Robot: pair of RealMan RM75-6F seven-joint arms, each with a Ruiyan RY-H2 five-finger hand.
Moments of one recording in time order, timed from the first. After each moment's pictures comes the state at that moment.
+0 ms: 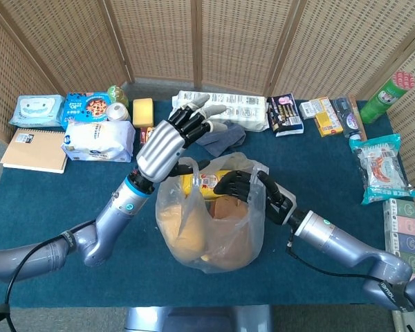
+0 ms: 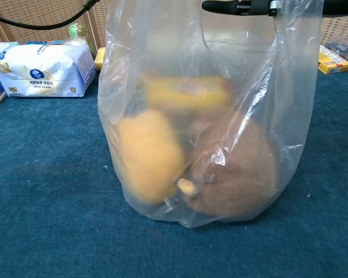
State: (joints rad) left arm -0.99 -1.51 -0.43 -1.51 1.49 1.23 -0.13; right arm 0.91 -0.99 0.04 -1.78 -1.67 1.00 2.08
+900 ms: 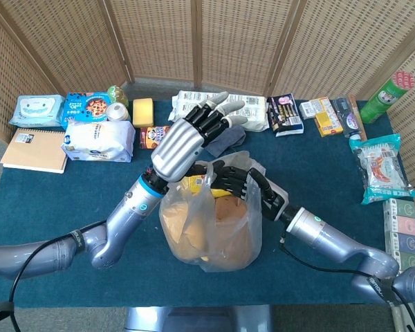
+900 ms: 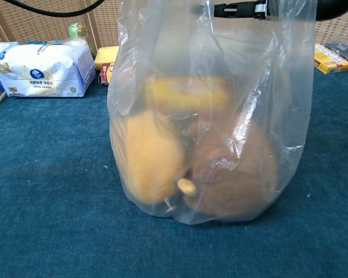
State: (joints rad) left arm -1.06 -1.50 -0.46 -1.58 1.40 1.19 -0.02; right arm 0.92 -1.05 0.08 -1.76 -1.62 0.97 1.98
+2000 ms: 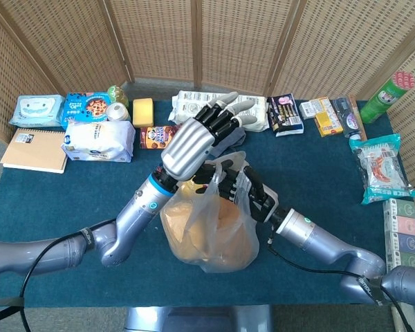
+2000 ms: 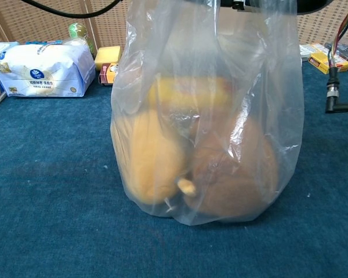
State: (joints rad) left arm -1.11 -1.54 -0.46 -1.54 1.37 1.18 -0.01; right arm 0.92 -1.11 0.12 -1.77 -1.61 1.00 1.99
